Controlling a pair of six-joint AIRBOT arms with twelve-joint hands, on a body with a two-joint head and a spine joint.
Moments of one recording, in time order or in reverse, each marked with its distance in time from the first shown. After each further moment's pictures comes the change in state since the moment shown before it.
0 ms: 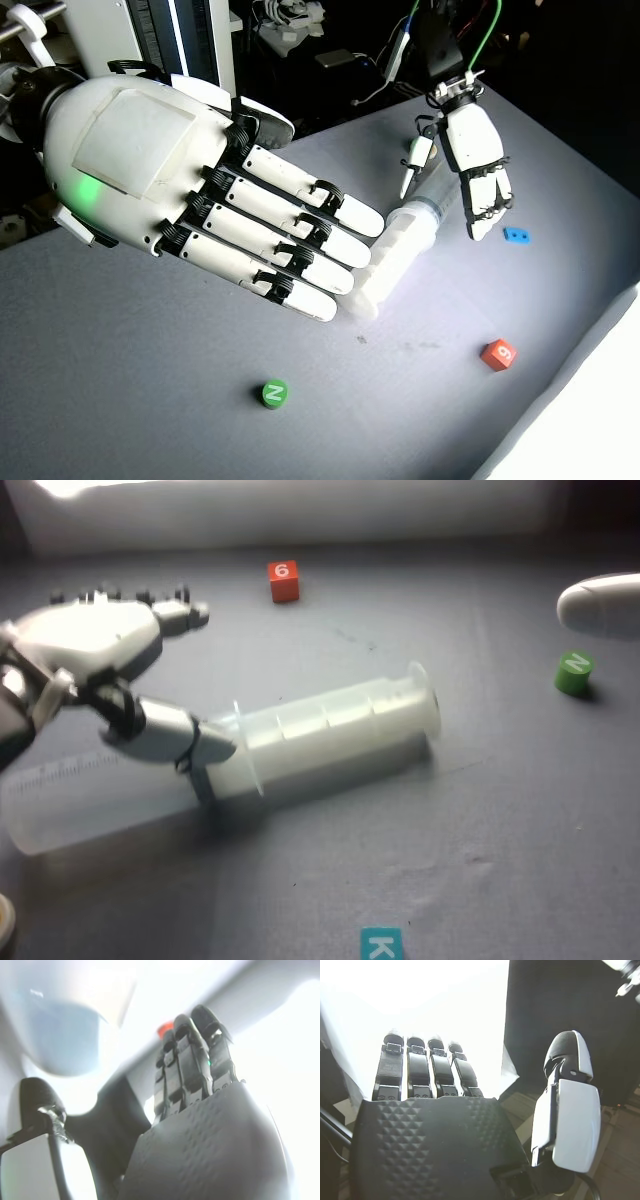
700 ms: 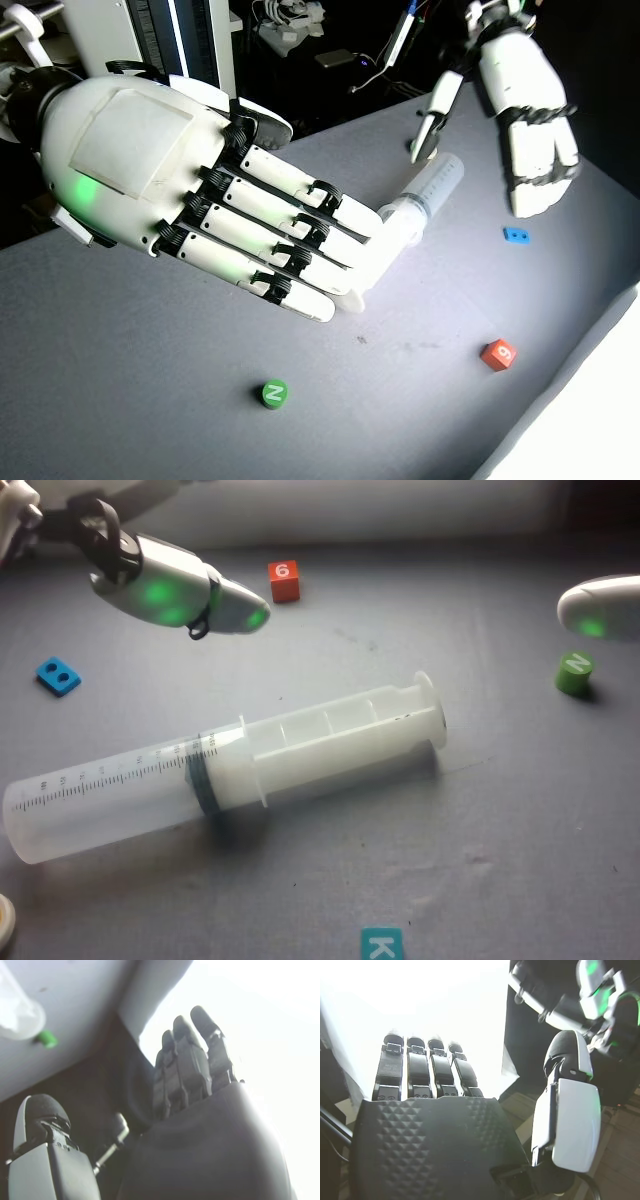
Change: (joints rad) left arm -0.446 0.103 -0.046 -0.441 0.254 0.650; right arm 0.000 0.000 0.000 0.000 0.000 0.000
